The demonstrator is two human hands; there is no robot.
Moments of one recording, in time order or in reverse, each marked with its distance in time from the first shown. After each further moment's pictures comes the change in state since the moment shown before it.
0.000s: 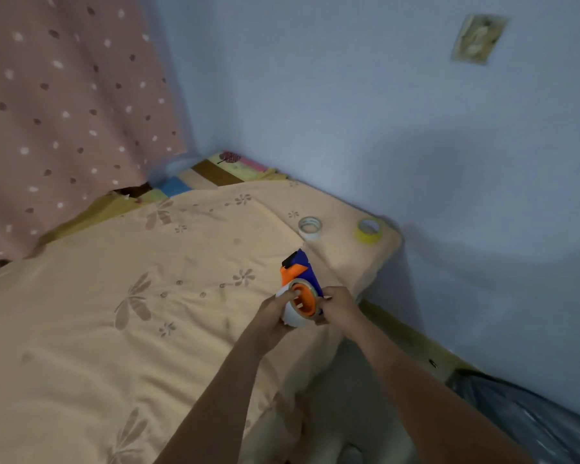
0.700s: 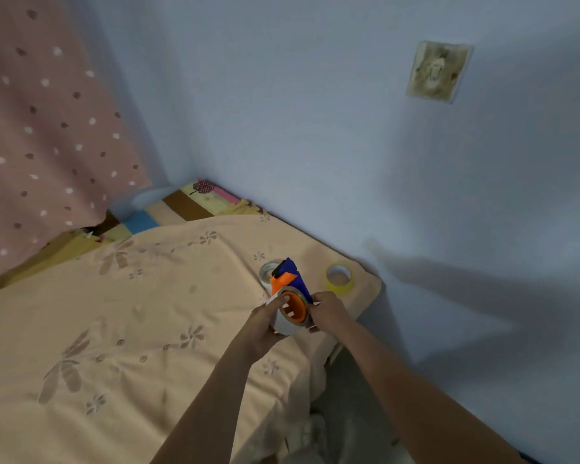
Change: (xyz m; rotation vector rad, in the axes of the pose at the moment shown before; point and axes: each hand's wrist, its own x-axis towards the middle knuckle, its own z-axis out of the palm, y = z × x) left_hand 0.157 0.064 0.139 -0.025 0.064 0.002; right_hand 0.162 -0.025 -0.162 -0.061 -0.086 -0.056
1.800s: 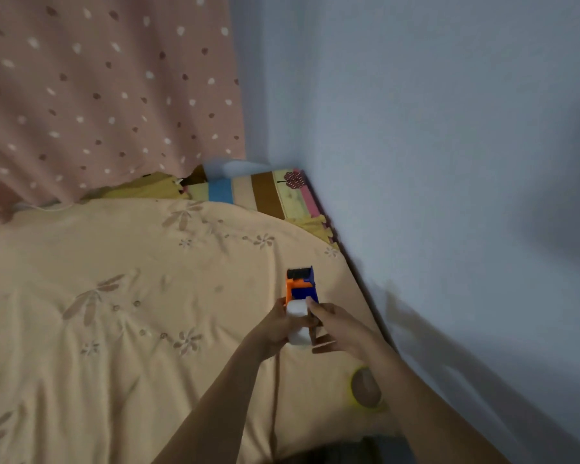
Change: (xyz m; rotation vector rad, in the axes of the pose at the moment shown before) left_hand 0.152 0.108 0.022 -0.030 0.177 0.281; right_hand 0.237 -0.108 -0.045 -0.088 -0.663 0.143
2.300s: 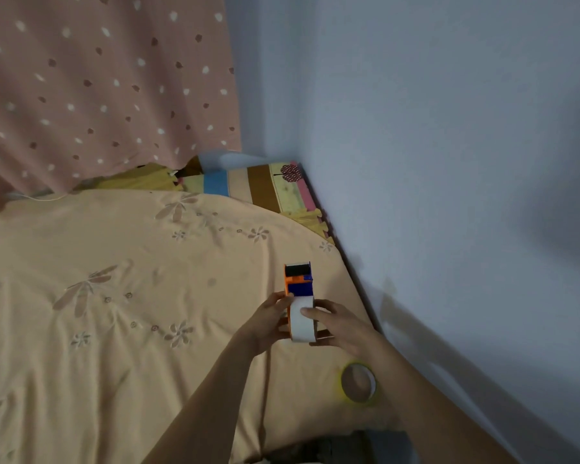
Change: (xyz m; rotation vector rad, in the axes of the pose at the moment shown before) left_hand 0.008 -0.010 0.001 -0.149 0.204 -0.173; right_hand 0.019 0.025 -0.025 0.126 -0.083 -0.085
